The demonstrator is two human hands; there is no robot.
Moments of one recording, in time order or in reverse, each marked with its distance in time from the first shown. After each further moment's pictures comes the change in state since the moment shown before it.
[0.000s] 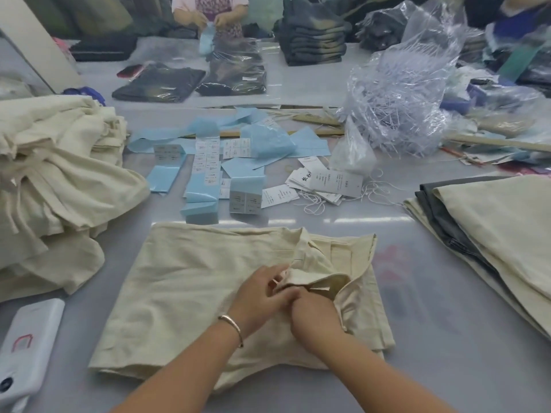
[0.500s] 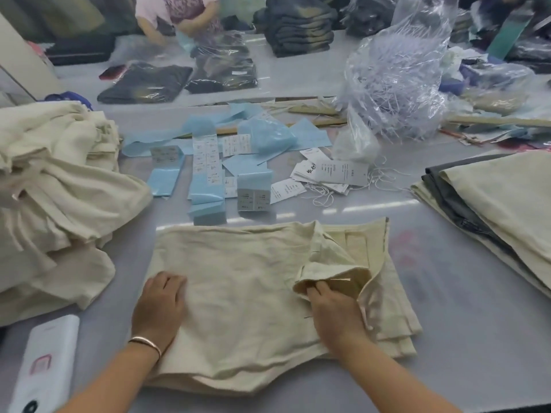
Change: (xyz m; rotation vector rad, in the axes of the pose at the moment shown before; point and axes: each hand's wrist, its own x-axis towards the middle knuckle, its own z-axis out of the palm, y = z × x) left_hand -0.039 -0.125 -0.132 0.742 0.448 0.031; right_hand -0.012 -0.020 0.010 -0.079 0.467 0.056
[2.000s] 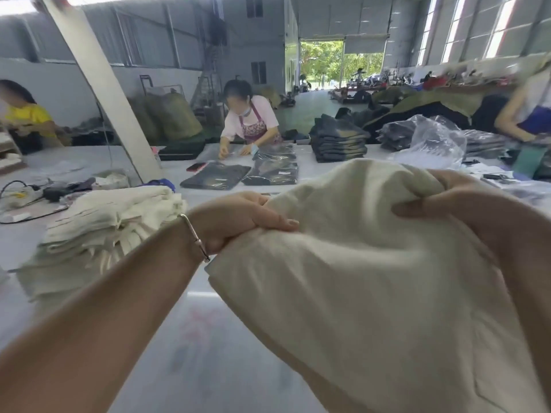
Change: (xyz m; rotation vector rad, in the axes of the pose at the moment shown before) left_hand 0.121 0.245 -0.273 -1.064 -0.730 -0.146; right_hand 0.101 0.168 -0.312 1.231 -0.183 -0.163
